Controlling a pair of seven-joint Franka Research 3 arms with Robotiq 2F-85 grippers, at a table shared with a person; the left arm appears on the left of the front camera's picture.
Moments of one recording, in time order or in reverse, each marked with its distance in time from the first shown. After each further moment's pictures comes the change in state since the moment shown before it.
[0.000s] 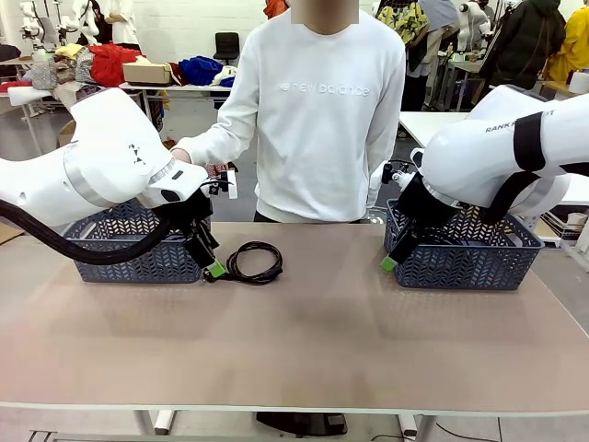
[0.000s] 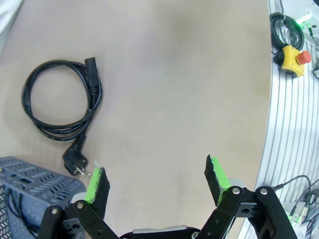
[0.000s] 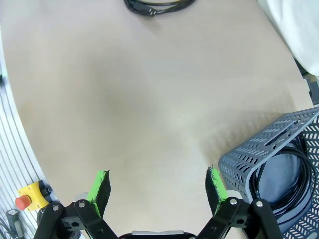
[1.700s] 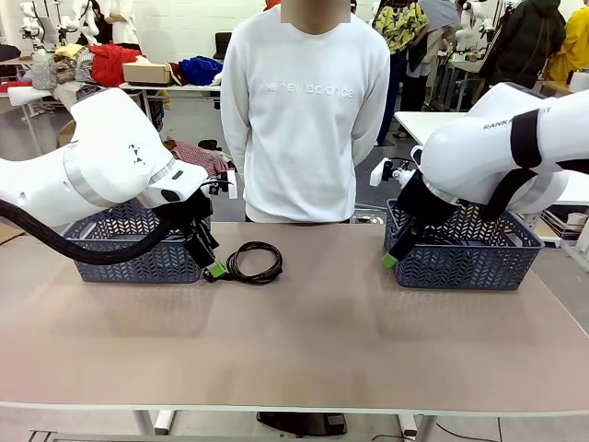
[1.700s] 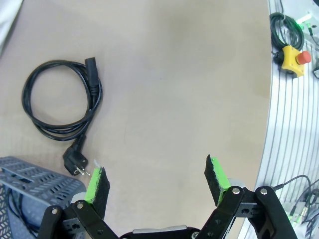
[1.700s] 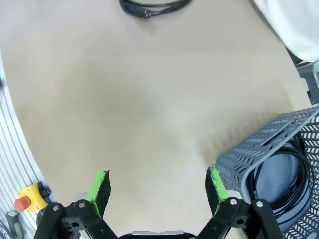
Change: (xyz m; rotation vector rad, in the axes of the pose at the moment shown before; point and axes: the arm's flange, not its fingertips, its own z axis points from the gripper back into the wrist) left arm 0.000 0.000 0.000 0.000 0.000 0.000; right arm 0.002 -0.002 0.001 -0.003 -0.003 -0.004
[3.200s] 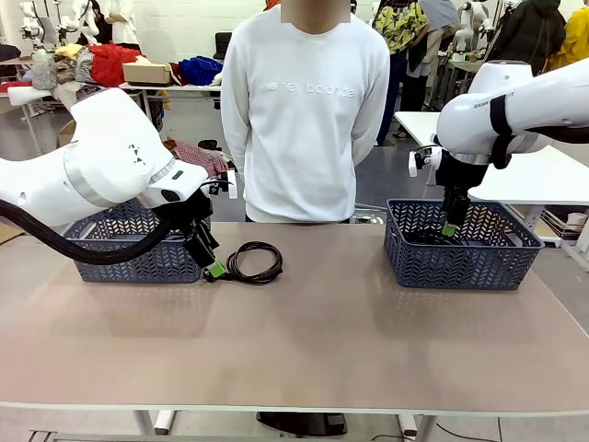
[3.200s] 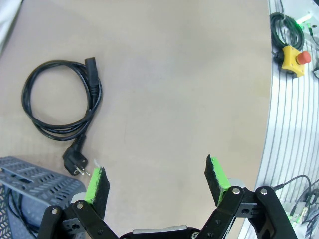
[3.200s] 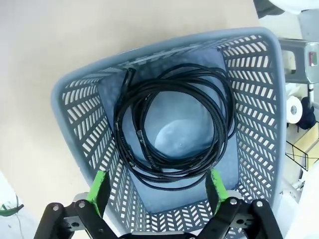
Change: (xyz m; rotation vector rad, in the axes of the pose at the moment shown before) left arm 0.000 0.000 0.000 0.000 0.000 0.000; right arm -0.014 -0.194 0.007 -0.027 0.320 0.222
